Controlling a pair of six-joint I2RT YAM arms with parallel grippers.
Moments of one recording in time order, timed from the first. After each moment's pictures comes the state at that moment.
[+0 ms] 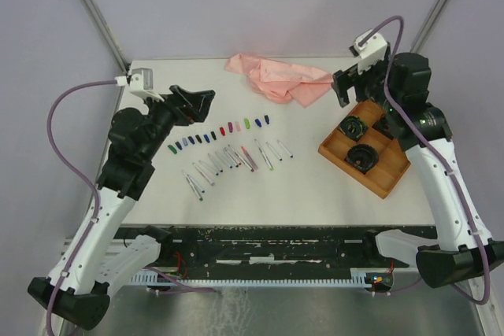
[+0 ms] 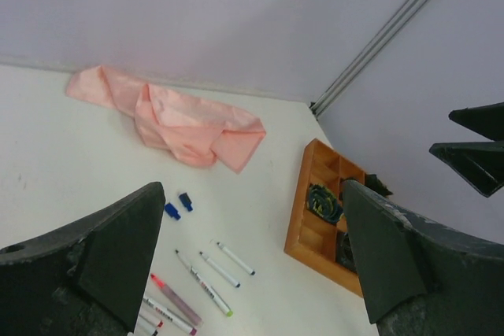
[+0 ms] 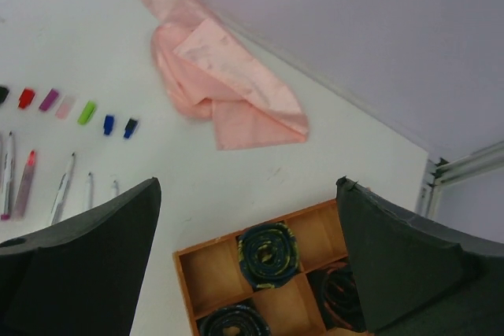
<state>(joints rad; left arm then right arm) -0.36 0.83 0.93 -0.04 0.05 -0.52 0.23 1.18 1.38 -0.49 -0.20 -0.33</state>
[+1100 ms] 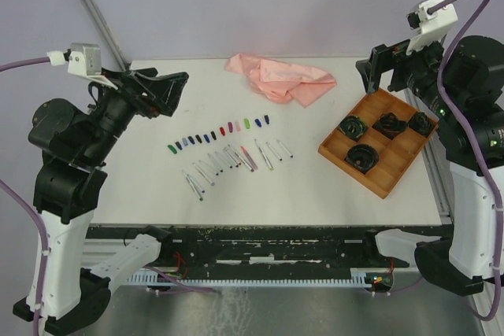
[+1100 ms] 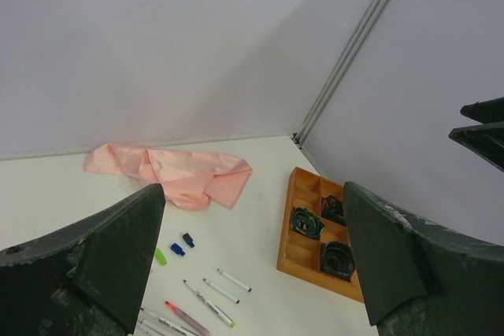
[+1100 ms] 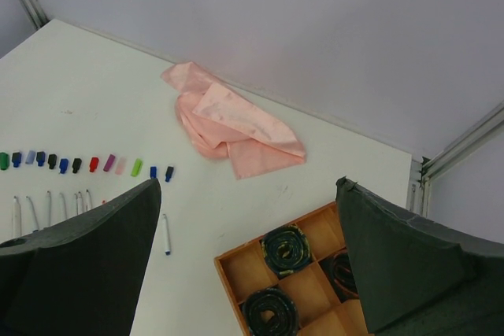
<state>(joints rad) -0.36 0.91 1.61 -0.52 0.12 -0.37 0.21 1.21 2.03 -0.92 -0.12 -0.13</state>
